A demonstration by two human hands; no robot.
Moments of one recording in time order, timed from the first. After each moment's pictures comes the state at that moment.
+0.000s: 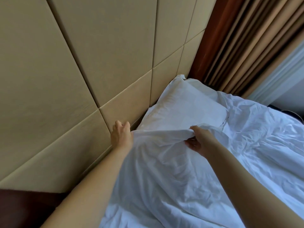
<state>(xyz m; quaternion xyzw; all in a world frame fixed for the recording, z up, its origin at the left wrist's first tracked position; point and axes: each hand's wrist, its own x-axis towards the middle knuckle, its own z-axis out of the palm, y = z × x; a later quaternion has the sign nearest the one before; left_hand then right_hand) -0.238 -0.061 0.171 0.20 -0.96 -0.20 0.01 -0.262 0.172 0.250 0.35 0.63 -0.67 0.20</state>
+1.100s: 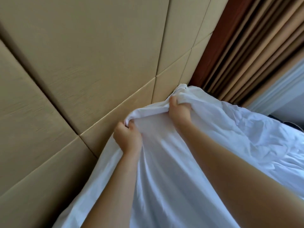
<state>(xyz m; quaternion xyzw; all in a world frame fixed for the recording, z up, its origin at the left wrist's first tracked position) -0.357 -0.050 0.152 0.39 -0.68 -0.58 0.20 -0.419 0.063 0.228 0.16 0.84 -0.52 0.04</state>
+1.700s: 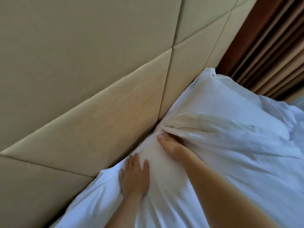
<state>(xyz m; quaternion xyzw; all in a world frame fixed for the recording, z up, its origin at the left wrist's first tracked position) -0.343 -0.035 -0.054 0.31 -0.89 -0.28 -0.16 -0.476 0.066 -0.017 -0.06 0.90 -0.25 0.35</state>
